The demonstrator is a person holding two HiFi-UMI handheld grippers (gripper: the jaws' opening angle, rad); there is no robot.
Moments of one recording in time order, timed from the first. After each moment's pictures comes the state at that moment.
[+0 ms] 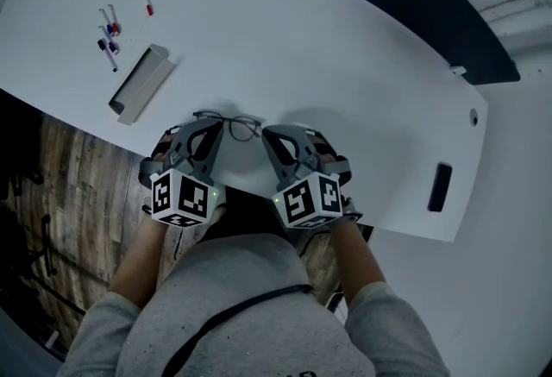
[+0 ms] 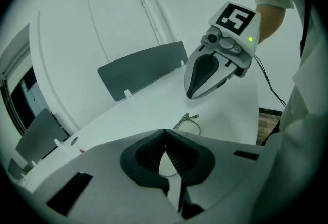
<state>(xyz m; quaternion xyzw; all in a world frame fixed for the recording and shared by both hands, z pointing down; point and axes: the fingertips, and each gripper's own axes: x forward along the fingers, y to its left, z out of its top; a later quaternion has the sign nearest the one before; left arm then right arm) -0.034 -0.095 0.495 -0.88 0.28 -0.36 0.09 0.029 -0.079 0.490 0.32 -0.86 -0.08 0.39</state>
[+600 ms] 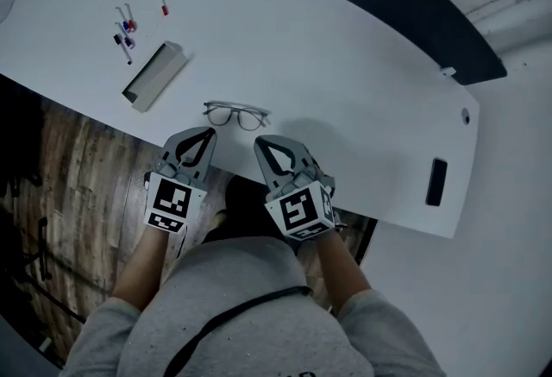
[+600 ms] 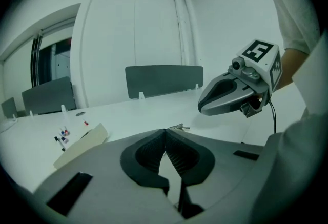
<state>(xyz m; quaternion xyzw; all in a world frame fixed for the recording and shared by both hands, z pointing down) -0.077 -0.049 0.464 -0.91 0.35 -0.23 -0.03 -0.007 -0.028 0.452 0.39 -0.88 -0.01 0.29</state>
